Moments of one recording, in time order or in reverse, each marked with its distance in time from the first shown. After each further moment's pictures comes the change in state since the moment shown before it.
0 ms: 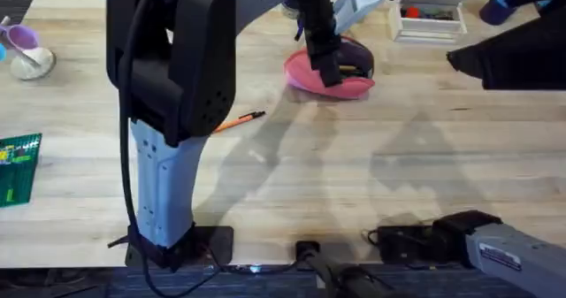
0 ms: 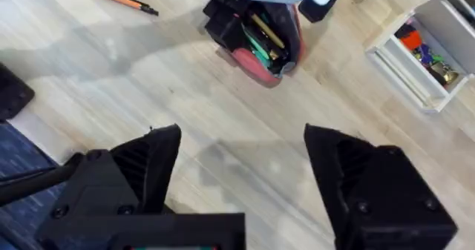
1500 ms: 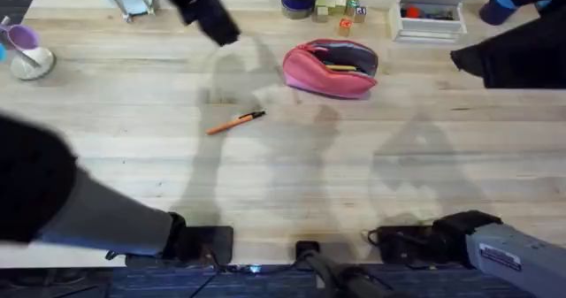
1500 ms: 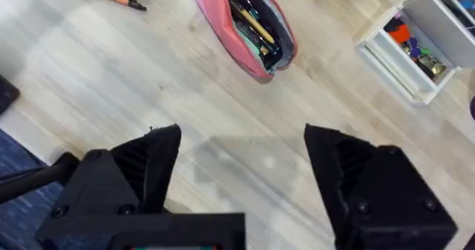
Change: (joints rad) left arm 0.465 -0.506 -0.114 -0.343 0.006 0.092; right arm 0.000 0.000 0.000 0.000 0.039 -0.004
